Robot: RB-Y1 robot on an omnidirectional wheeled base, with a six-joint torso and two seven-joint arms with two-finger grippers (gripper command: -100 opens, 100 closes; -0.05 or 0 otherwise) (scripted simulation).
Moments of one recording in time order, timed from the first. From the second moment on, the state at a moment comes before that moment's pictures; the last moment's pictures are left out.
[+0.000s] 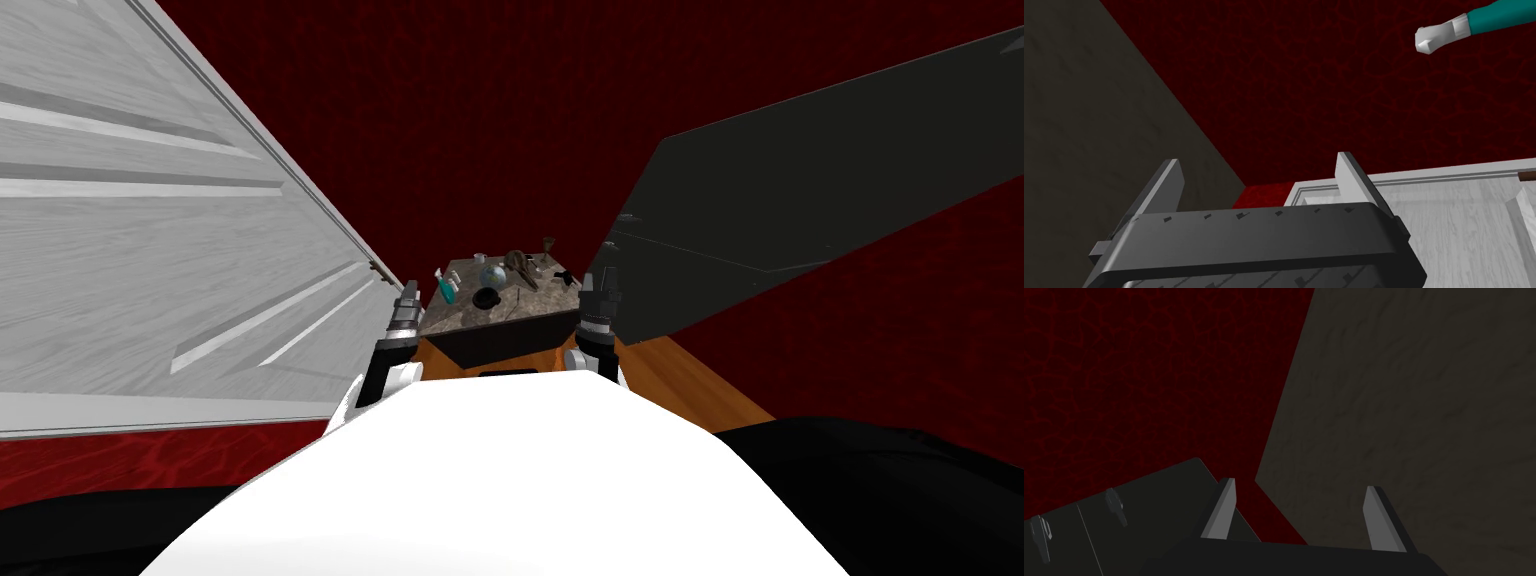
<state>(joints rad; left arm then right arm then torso) 0.48 0.21 0.10 -2.15 0.02 -0.36 -0.29 0.50 0.04 0.04 -2.26 -0.01 -0.61 0.05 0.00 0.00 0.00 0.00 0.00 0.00</state>
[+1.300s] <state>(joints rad) 0.38 0.33 0.19 -1.88 -0.15 -0.05 -0.49 0.50 0.04 0.04 -2.26 -0.01 -0.61 0.05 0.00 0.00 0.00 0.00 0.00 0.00</state>
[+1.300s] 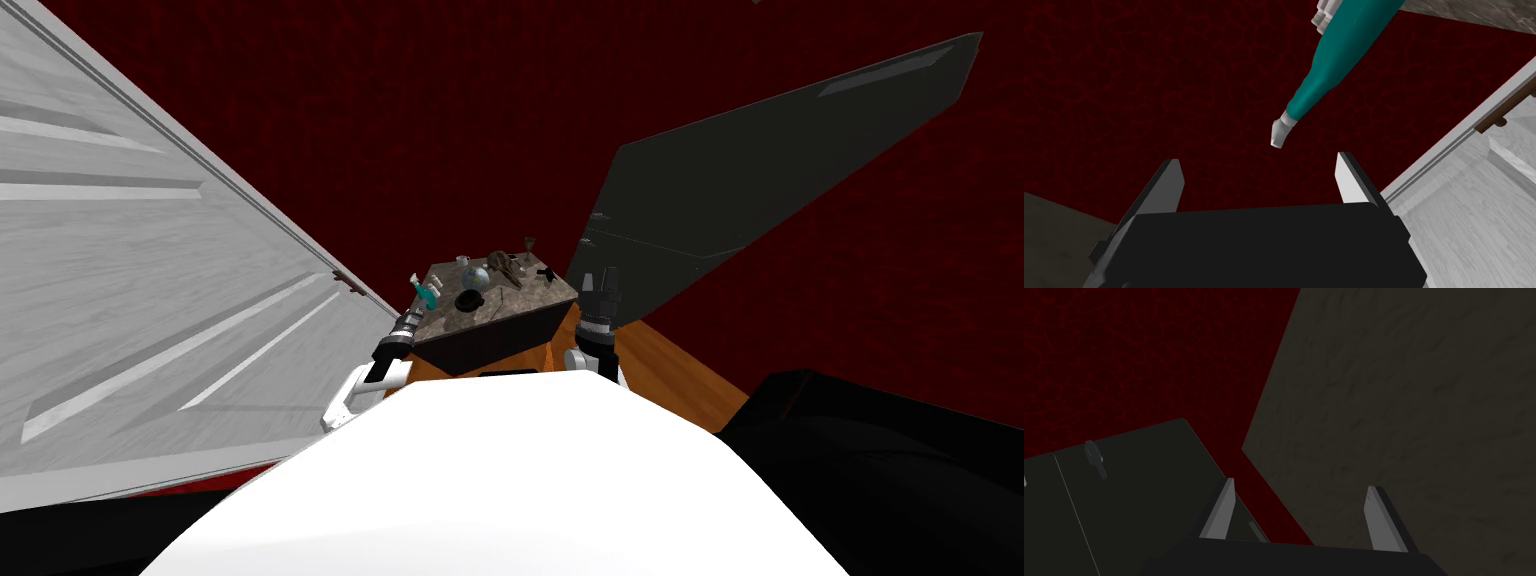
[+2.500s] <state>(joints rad) 0.29 0.52 0.23 -1.65 -0.34 0.12 -0.55 0.50 0.04 0.04 -2.26 -0.01 -0.61 0.05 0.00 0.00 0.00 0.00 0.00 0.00</state>
